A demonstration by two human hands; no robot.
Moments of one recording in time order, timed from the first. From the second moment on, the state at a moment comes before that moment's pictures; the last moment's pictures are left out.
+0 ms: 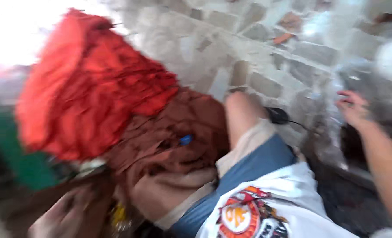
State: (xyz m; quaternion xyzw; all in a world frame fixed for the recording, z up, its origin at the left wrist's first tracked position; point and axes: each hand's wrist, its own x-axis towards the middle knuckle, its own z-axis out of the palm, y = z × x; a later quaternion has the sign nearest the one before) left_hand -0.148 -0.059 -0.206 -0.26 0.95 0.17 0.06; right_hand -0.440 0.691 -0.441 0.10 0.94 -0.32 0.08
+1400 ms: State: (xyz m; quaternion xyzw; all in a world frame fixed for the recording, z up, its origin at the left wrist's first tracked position) left_hand -0.222 0.074 -0.267 -0.07 0.96 0.06 0.26; right_hand -0.449 0.260 -0.395 -0.31 0.82 -0.09 0.46
